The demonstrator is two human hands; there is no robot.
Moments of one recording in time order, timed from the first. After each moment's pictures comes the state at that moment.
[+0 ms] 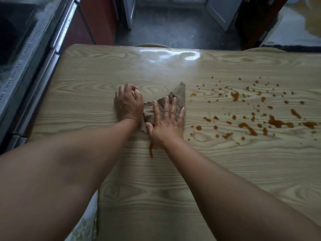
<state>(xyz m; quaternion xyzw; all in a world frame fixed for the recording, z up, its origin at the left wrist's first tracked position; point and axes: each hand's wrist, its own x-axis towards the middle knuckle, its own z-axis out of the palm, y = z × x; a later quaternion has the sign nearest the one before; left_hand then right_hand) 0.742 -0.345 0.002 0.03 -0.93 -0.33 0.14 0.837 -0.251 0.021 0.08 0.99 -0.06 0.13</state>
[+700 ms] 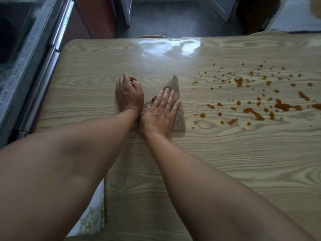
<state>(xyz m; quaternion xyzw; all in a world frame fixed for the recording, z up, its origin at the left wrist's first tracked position) 0.742 -0.349 -0.003 0.02 -0.91 -0.37 0.17 0.830 -0.301 0.005 0.23 0.96 -0.14 0.01</state>
